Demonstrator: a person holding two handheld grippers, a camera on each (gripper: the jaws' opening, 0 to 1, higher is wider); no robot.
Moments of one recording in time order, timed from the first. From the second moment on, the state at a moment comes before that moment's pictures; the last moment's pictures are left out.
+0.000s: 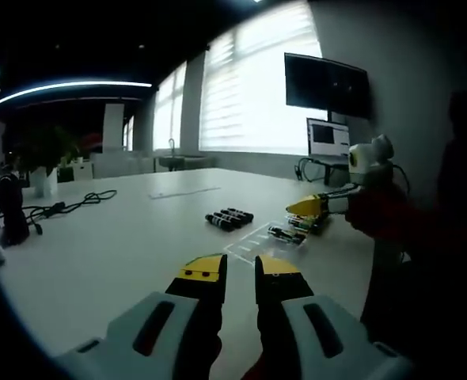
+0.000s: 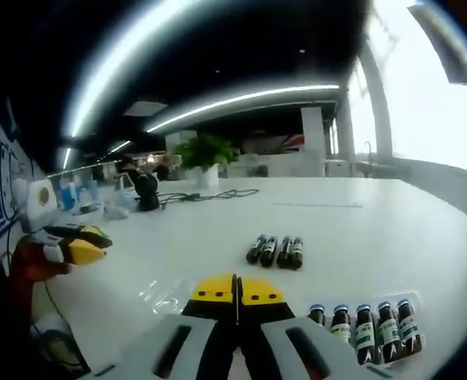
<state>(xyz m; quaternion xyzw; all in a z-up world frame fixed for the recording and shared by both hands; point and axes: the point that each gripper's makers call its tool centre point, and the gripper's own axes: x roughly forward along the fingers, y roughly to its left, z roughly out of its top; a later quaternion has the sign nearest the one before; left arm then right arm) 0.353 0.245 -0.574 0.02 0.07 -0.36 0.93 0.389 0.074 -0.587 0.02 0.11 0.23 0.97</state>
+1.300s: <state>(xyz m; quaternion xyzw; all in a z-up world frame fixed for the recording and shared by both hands) 0.365 0.226 -0.545 0.04 0.07 -0.38 0.92 0.381 0.074 -0.562 0.01 0.07 0.28 0.96</state>
